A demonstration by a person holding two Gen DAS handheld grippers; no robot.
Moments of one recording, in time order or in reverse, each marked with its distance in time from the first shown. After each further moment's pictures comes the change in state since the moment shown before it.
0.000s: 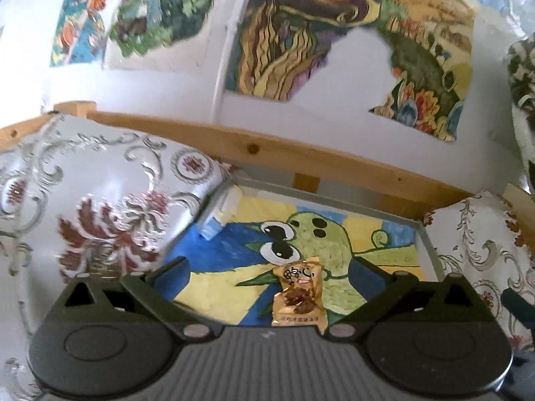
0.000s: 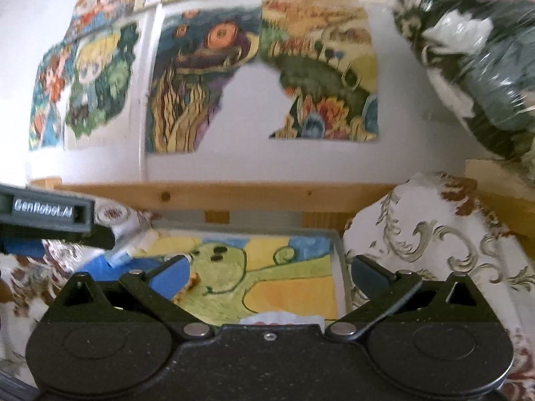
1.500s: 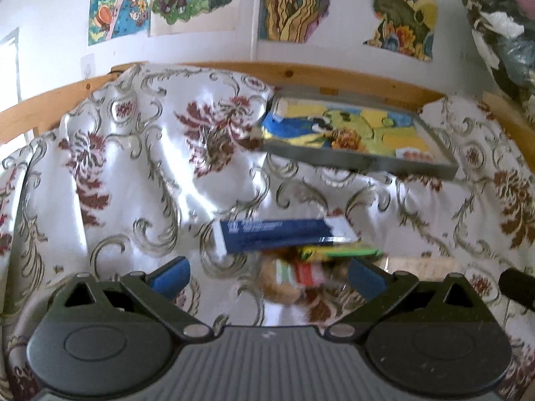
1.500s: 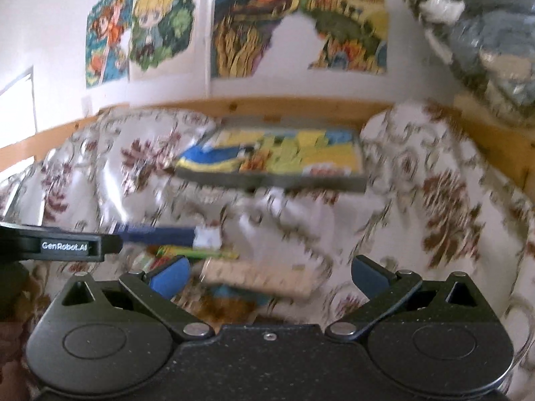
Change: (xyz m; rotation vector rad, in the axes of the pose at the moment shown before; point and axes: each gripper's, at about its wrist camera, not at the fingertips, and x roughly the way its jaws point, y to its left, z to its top) left arm -0.158 0.098 -0.128 0.152 0.162 0.033; right arm -0.217 0.068 -0.064 -0.019 0.325 0.072
